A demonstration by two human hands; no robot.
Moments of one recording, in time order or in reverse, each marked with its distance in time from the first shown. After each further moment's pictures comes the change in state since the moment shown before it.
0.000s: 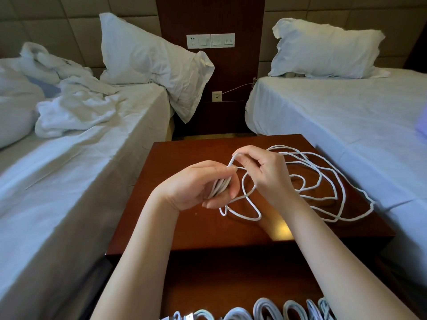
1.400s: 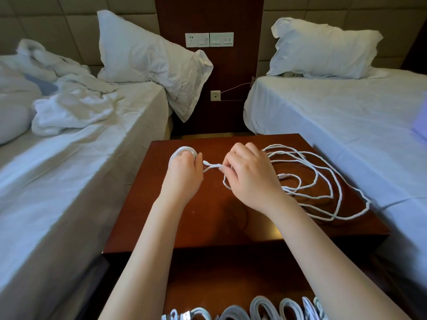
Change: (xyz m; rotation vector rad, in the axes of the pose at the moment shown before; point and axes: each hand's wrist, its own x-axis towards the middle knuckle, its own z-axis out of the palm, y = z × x) left_hand 0.016 -0.042 -0.021 0.873 1.056 -0.140; right_hand 0.001 -0.007 0.021 -0.553 -0.110 -0.150
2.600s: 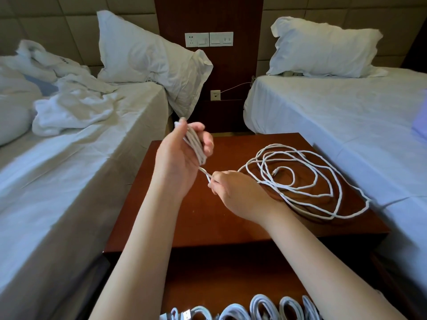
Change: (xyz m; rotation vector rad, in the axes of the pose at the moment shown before) left_hand -0.003 0.047 -0.034 -1.486 -0.224 -0.117; right_hand -0.006 -0.018 0.003 0.269 -0.481 0.129
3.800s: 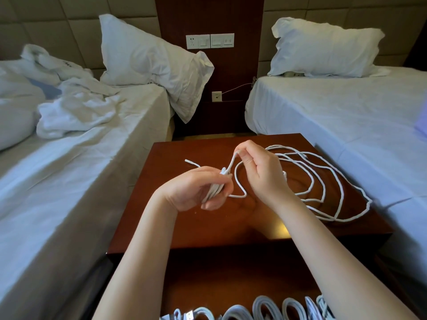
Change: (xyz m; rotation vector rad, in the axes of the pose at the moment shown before) left_hand -0.007 -0.013 -0.029 0.559 -0.673 -0.493; right_hand 0.002 0.031 -0.016 0.249 0.633 -0.146
